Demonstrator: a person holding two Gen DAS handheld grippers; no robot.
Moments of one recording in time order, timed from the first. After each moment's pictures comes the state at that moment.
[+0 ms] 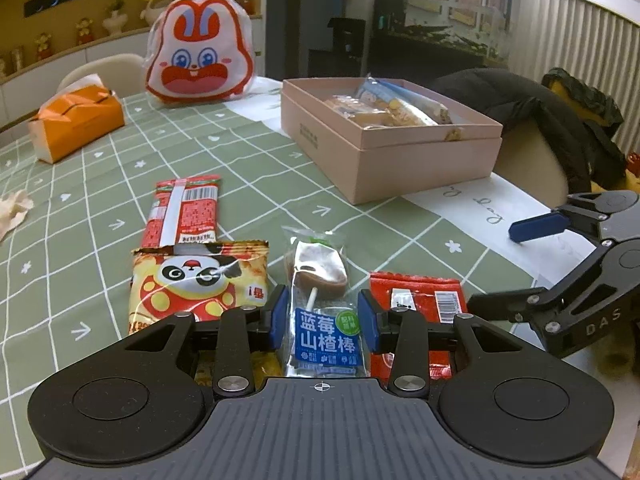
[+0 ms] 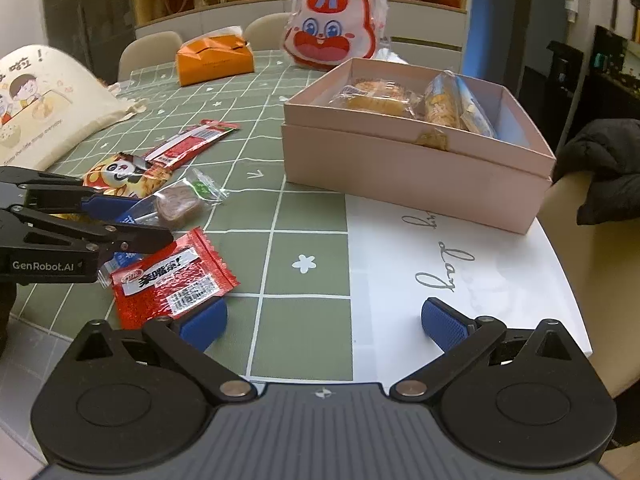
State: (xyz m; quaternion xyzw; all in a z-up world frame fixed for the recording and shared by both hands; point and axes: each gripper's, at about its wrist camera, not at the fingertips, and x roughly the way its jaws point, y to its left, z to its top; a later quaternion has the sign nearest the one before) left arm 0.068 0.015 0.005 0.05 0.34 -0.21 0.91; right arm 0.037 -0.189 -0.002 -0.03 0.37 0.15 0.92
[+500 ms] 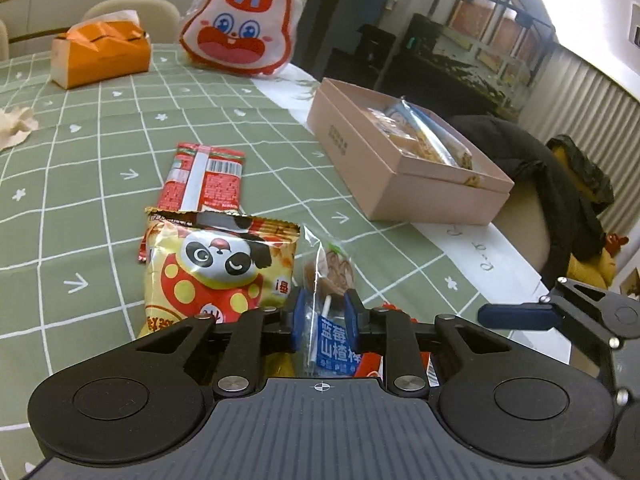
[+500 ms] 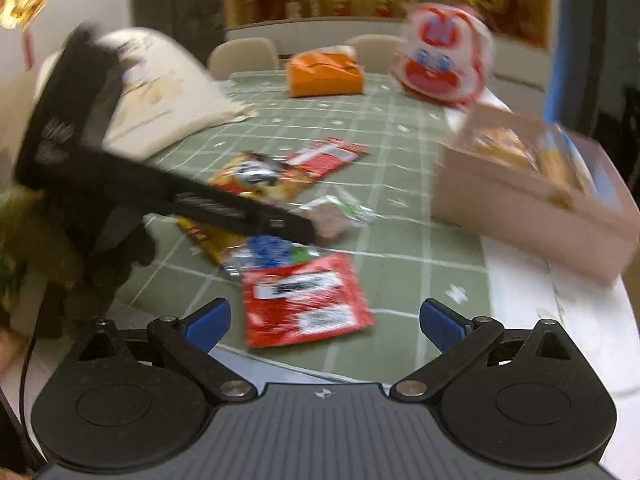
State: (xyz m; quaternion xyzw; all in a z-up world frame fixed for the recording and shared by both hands) left arm 0.083 0.051 0.006 -0.08 0.37 -0.22 0.90; right arm -0.003 -0.124 0.016 -0.07 0.32 0.27 0.91
